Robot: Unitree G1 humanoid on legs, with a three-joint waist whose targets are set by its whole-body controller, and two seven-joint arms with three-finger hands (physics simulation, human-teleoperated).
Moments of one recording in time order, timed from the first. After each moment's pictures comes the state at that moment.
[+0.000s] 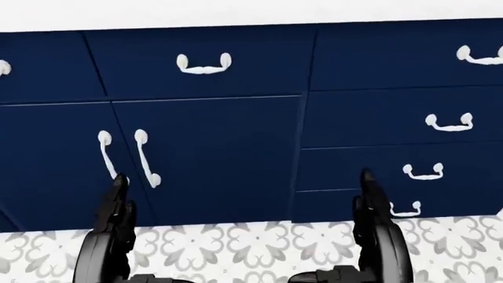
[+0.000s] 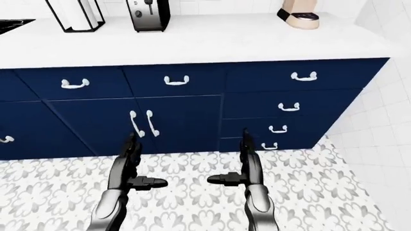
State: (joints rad) left arm 0.02 0.01 0.02 0.06 -0.01 0.03 -0.04; right arm 0.00 -0.03 -0.06 0.11 0.05 0.00 0.04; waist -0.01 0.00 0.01
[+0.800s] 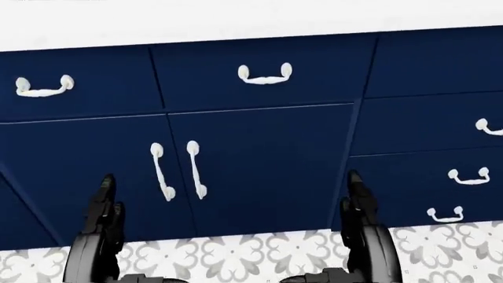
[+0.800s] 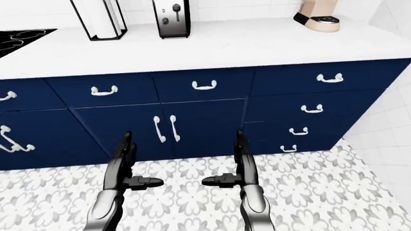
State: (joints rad) left arm 0.01 0.03 0.05 0.07 0.00 0.02 -0.03; right arm 0.01 -0.01 -0.02 0.06 0.04 0.05 0.04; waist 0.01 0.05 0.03
